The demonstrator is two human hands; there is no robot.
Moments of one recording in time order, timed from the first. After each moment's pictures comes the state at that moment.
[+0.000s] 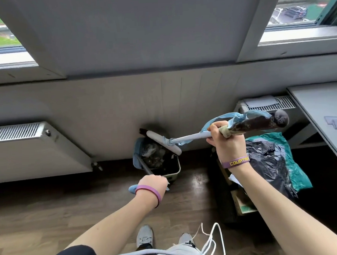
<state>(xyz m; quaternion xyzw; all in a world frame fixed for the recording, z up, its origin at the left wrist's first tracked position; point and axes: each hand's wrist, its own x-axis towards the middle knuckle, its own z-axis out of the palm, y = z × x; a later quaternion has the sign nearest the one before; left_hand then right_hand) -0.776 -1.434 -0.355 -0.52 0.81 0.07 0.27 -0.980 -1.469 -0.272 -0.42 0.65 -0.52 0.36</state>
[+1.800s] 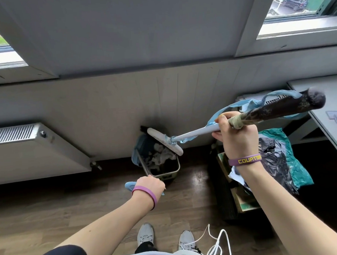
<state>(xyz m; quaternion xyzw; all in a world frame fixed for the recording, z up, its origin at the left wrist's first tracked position) -0.783 -1.436 -0.346 -0.47 0.82 0.04 0.33 -0.987 -1.464 -0.234 -0.38 0.65 -0.57 0.32</state>
